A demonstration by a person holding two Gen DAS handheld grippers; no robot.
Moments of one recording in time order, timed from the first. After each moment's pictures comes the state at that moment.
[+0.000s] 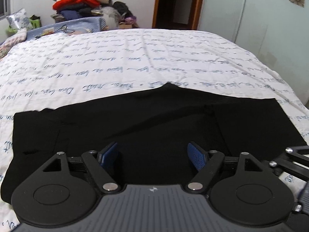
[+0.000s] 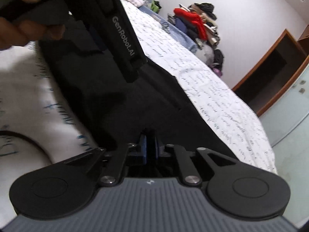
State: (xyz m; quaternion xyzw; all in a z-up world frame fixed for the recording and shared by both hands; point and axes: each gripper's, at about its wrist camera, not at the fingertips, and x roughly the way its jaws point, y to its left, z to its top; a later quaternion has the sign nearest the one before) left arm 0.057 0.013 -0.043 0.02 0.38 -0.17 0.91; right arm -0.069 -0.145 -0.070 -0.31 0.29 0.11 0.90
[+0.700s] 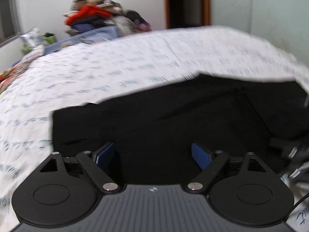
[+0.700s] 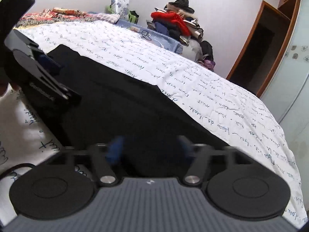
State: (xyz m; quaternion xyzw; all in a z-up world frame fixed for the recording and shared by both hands) left arm 0.026 0.058 -0.049 0.07 0.33 -0.11 0.93; right arm -0.052 -0.171 -0.054 -0.21 0.30 0.10 0.93
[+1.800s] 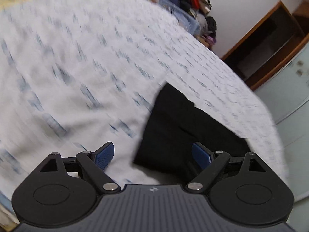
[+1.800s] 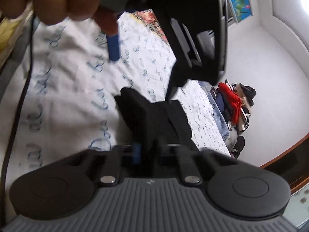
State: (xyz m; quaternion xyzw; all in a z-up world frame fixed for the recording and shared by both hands) left arm 0.018 0.242 -0.049 -0.32 0.41 -0.02 0.85; right arm -0.033 0.067 -0.101 -0.47 0.12 0.26 0.84
